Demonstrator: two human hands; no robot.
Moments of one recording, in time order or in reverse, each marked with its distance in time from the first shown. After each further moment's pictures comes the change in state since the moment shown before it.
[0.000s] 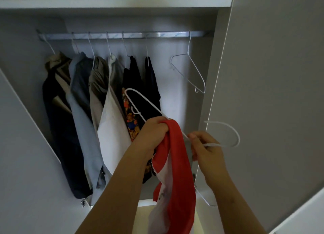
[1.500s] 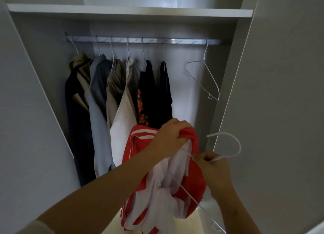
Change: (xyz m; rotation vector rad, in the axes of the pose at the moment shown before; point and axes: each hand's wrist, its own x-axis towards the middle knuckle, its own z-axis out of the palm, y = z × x) left_hand 0.024 -0.035 -0.011 0.629 -0.047 0.695; right_hand -0.007 0.027 0.012 -0.152 0.009 0.158
